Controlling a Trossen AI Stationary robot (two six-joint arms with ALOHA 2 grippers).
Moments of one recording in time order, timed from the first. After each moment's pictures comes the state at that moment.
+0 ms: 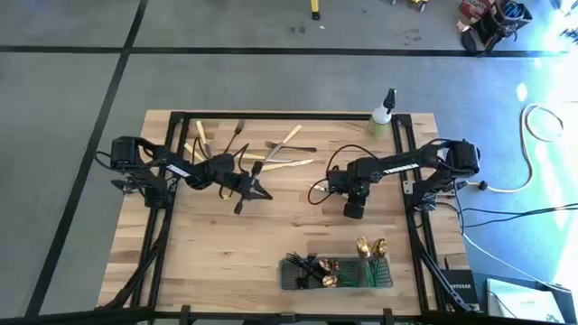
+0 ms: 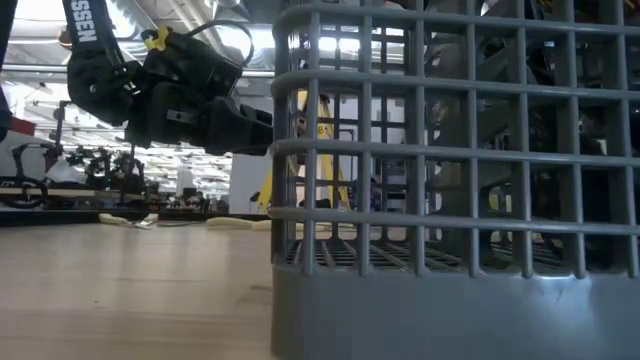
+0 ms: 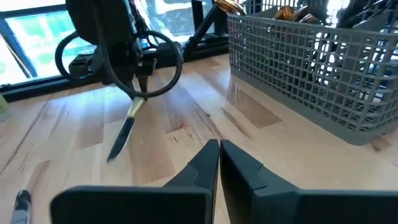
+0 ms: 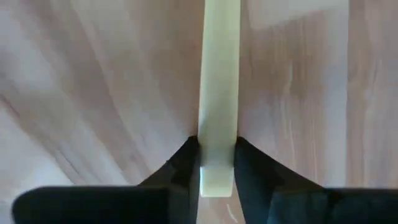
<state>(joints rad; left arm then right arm) 0.21 1.64 0.39 1.05 0.52 0.26 -0.09 1.61 0.83 -0.89 -0.05 0.23</state>
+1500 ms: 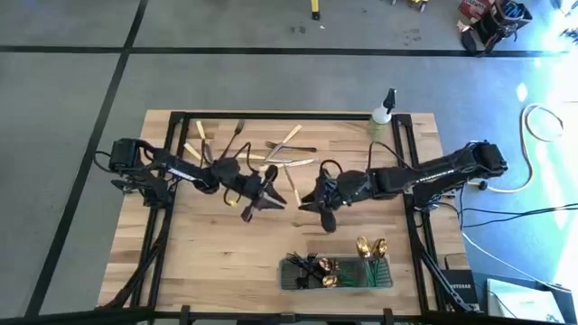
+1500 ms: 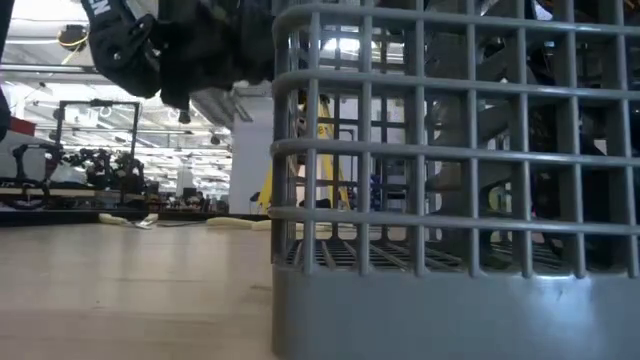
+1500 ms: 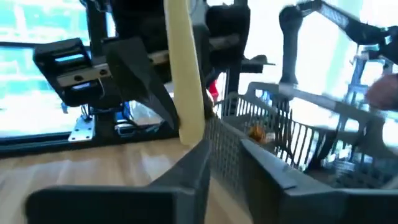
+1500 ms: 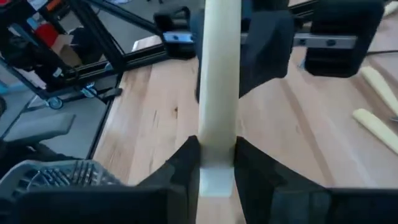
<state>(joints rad) 0.05 1.64 0.60 1.14 0.47 -0.10 0.19 1.35 0.88 0.03 0.04 0.36</state>
